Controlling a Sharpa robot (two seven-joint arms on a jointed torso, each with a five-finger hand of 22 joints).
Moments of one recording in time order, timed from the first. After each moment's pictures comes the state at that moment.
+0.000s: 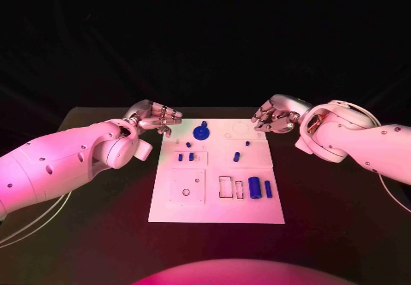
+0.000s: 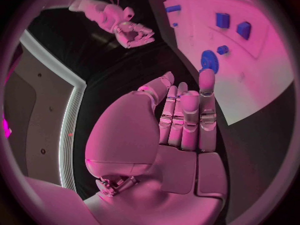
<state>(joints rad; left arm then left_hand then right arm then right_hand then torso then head) 1.18 -0.77 -0.02 1.32 -0.35 -0.25 0.20 1.38 -0.12 0.42 -0.05 0.09 1.10 0.14 0.08 0.07 1.15 0.08 0.22 0.09 1.25 0.00 1.15 0.69 0.17 1.23 0.11 0.46 1.16 1.25 -0.91 -0.03 1.51 -1.34 -0.25 -0.11 1.39 -0.07 0.27 0.00 0.19 1.06 0.13 0.13 0.07 1.12 0.06 0.22 0.25 1.46 -0.02 1.05 1.01 0.12 1.26 0.09 1.19 1.03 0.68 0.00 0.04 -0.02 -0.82</state>
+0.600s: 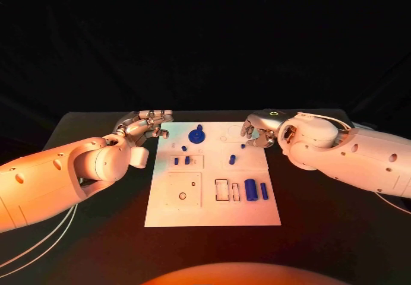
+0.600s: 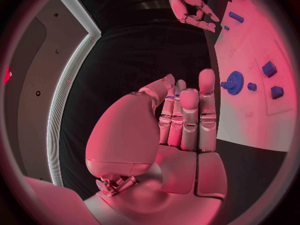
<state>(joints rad) 1.15 -0.84 -0.02 1.46 0.07 -0.27 0.31 1.37 -0.12 0.43 -0.05 0.09 1.12 0.14 0.08 0.07 1.18 0.07 0.26 0.10 1.25 0.00 1.14 0.67 0.17 1.23 0.11 0.45 1.16 1.20 -0.82 -0.03 1.48 -1.73 -0.17 -0.21 1.39 -0.08 0.31 -0.01 0.14 1.07 0.12 0.09 0.07 1.11 0.06 0.15 0.15 1.46 -0.02 1.05 1.00 0.12 1.26 0.09 1.19 1.02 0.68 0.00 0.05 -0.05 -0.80</state>
